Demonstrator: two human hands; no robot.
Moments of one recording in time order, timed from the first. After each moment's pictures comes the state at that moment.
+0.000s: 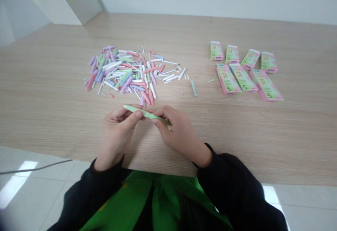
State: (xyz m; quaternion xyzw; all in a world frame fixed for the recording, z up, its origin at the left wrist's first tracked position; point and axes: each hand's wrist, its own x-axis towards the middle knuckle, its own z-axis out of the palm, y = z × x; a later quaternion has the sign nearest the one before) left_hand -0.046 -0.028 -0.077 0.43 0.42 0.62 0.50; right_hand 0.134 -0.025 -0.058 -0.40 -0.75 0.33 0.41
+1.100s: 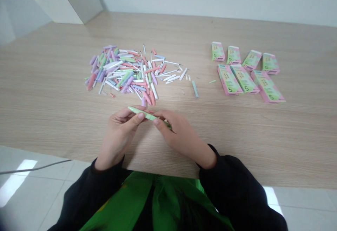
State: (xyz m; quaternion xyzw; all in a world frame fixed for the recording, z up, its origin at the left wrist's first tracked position) left_hand -0.048 -0.030 -0.078 0.41 0.42 0.59 0.55; right_hand 0.137 -0.021 -0.055 -0.42 -0.76 0.37 0.33
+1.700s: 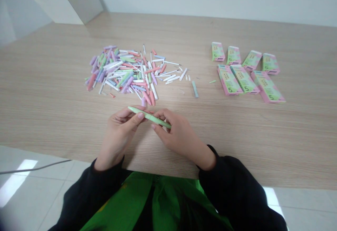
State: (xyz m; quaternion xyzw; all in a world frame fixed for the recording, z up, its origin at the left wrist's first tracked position) left_hand -0.049 -0.029 -0.080 0.41 0.42 0.59 0.55; right_hand 0.134 -0.024 -0.055 -0.43 -0.76 0.36 0.34
